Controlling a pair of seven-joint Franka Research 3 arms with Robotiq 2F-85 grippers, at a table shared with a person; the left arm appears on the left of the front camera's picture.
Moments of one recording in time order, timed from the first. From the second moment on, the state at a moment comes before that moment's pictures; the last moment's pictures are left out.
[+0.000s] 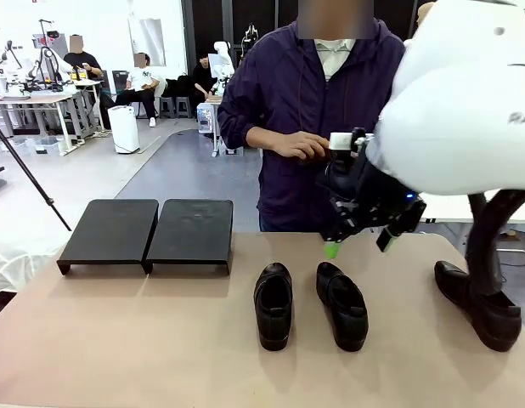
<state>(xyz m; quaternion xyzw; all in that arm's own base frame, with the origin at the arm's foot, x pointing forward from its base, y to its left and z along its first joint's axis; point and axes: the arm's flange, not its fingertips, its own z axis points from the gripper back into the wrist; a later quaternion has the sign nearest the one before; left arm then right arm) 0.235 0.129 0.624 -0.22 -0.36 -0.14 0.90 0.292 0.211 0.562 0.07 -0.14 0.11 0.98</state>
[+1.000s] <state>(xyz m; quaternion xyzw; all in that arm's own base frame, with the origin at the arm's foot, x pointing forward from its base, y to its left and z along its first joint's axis) 0.235 0.129 0.624 -0.22 -0.36 -0.14 0.90 0.205 0.105 0.563 0.08 -0.11 0.02 0.99</state>
